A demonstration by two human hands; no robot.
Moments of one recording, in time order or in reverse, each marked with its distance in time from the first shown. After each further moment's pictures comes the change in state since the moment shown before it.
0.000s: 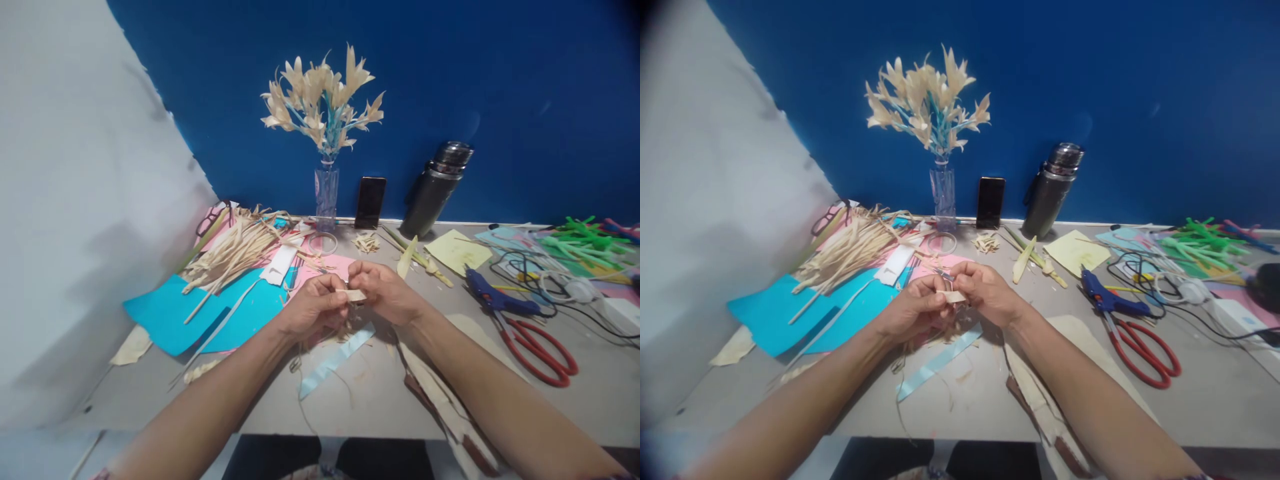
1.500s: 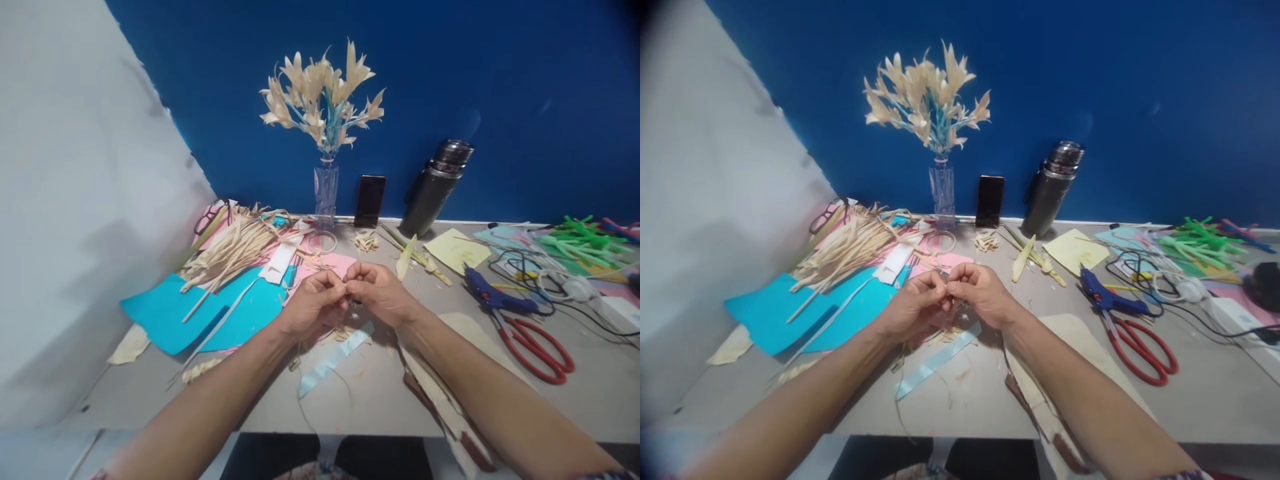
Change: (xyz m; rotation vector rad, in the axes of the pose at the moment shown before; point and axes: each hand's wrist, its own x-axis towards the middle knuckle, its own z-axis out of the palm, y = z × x) left_hand 0.001 -0.003 0.003 -0.044 0.079 0.062; right_hand 0.004 0.010 0.004 -0.101 0.102 -0.066
